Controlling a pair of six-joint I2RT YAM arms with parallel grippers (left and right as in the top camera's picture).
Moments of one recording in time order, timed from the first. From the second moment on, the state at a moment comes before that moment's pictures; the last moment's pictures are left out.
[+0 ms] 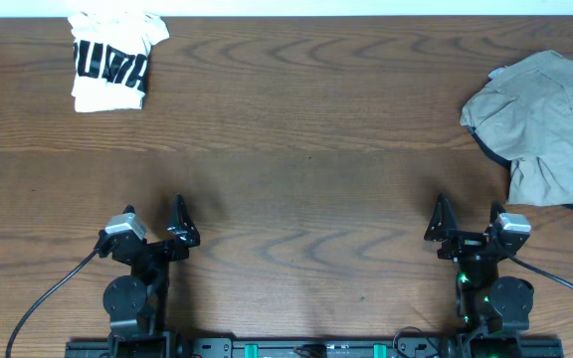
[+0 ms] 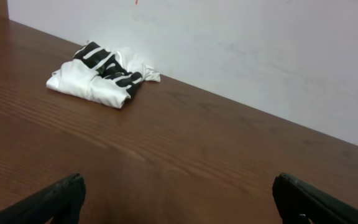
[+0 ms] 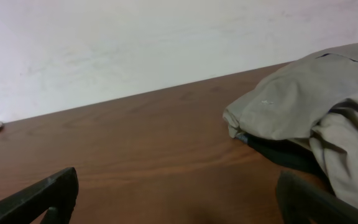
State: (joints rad) left arm 0.07 0.02 0.02 -0.11 0.03 -0.35; right arm 0.02 0.01 0.01 -0.07 0.05 0.27
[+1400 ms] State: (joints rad) left arm 0.07 0.02 0.02 -0.11 0.03 -0.35; right arm 0.02 0.01 0.01 -0.06 -0.13 0.48
